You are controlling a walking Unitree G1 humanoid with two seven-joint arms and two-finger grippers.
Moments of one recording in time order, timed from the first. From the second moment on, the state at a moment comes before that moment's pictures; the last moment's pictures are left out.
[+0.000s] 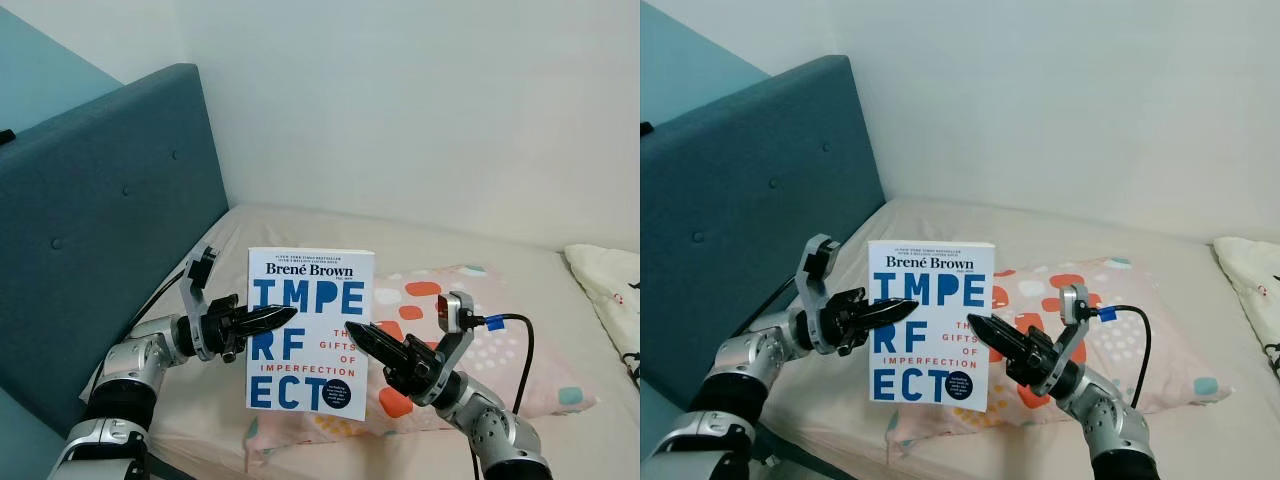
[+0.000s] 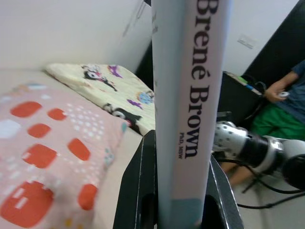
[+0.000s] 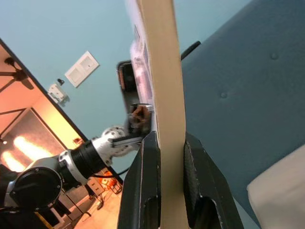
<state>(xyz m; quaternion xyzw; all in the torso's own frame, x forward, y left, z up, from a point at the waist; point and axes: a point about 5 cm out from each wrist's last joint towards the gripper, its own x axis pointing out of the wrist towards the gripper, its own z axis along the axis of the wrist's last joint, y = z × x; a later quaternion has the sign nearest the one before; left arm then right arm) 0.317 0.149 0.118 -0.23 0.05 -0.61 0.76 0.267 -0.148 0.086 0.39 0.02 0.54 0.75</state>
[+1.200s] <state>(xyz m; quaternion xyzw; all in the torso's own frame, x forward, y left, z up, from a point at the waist) 0.267 0.205 -0.023 -0.16 0.32 -0.05 0.93 0.278 -0.273 0.008 0.23 0.22 -0.26 0.91</state>
